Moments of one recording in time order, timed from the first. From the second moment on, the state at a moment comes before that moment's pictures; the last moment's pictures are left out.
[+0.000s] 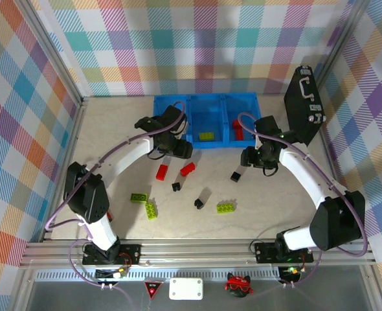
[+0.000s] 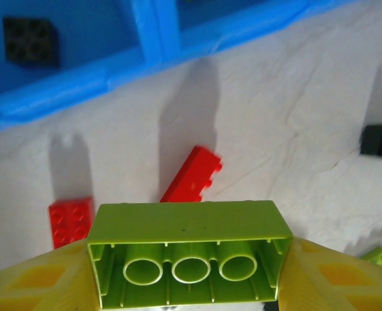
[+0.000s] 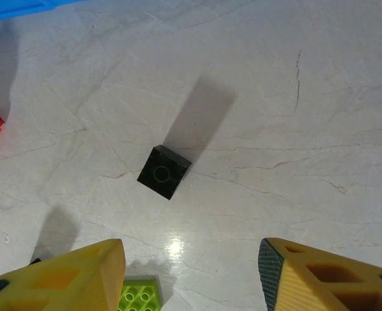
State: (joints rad) left arm -0.61 1.76 1.58 -0.95 0.04 -0.31; right arm 0.31 1.39 1.16 -0.99 -0.06 0.36
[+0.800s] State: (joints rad) left arm -0.67 2.22 2.07 -0.72 -0.19 -0.63; right arm 0.31 1.35 1.11 -0.99 -0.06 0.37
